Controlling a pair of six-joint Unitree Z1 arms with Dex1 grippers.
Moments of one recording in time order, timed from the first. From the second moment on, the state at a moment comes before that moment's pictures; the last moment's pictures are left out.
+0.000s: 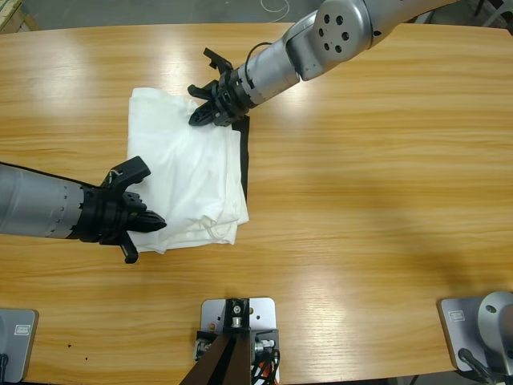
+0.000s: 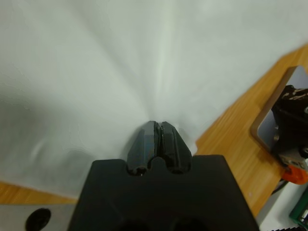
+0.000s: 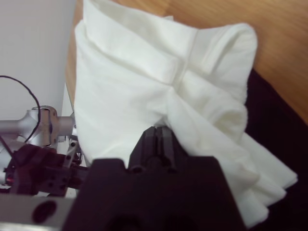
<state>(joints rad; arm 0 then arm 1) -0.82 1.63 -0.60 0.05 -0.27 -0.08 0.64 2.30 -1.51 0.06 0.80 0.38</state>
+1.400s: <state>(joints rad) -0.34 1.87 -0.91 0.03 -0.56 -0.11 0.79 2.05 -1.07 -0.14 0.87 0.41</state>
